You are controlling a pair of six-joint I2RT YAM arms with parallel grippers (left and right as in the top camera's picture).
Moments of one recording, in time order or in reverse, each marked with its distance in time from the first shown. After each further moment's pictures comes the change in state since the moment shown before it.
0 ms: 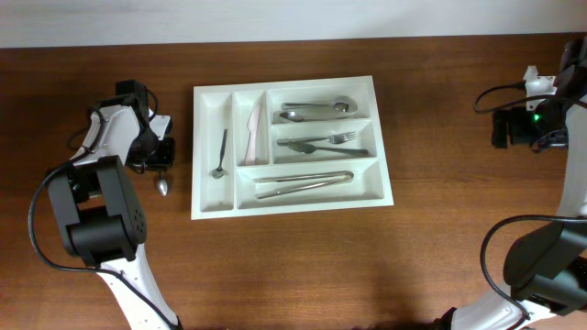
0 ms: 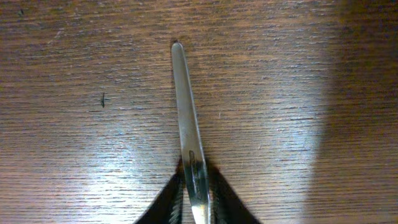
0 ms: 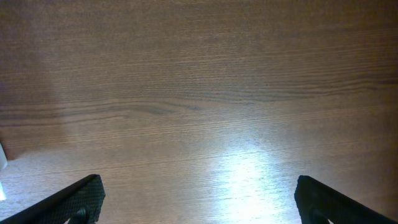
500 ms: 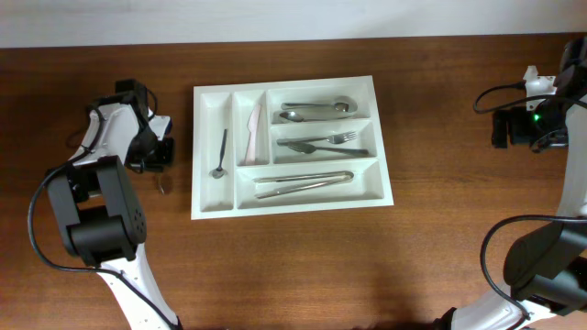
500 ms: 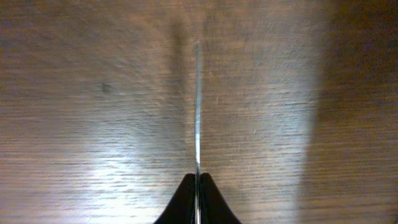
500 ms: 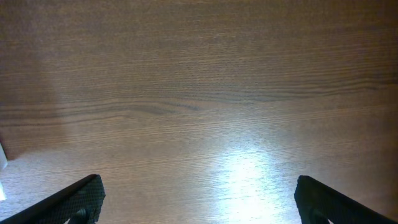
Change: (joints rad) left arm 0.000 0.001 0.034 -0.057 0.000 0.000; right arm 0.000 0.000 0.000 0.000 0.000 0.000
